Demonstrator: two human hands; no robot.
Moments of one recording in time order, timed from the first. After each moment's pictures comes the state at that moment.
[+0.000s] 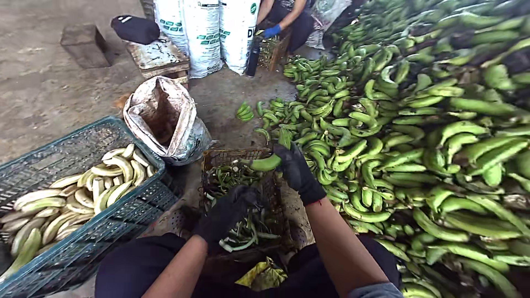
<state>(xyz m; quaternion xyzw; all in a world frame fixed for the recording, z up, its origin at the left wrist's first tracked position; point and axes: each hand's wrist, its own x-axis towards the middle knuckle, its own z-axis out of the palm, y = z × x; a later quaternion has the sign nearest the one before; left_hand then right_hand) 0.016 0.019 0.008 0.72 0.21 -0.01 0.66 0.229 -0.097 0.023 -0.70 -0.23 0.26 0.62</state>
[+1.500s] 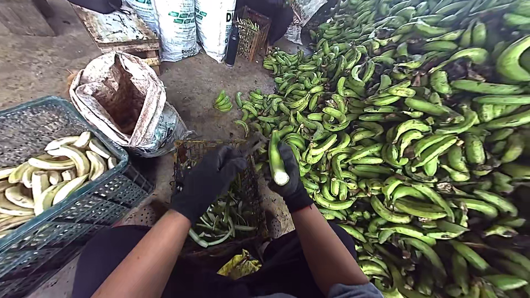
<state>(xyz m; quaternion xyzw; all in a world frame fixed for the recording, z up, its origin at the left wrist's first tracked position) 0.057 0.028 0.052 0.83 0.19 0.12 0.51 0.224 -0.142 0.008 -0.52 -0.23 0.32 0.76</state>
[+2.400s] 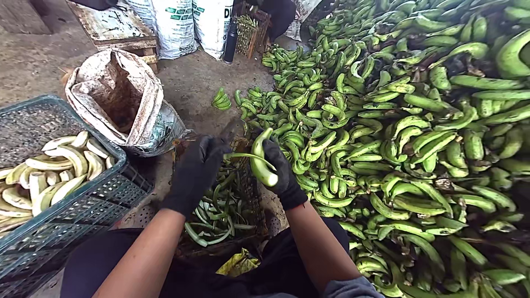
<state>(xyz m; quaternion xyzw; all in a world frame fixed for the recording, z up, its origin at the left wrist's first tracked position) 0.056 0.041 0.048 0.81 0.27 0.17 0.48 0.212 -0.130 0.017 -0.57 -0.32 0.29 0.70</state>
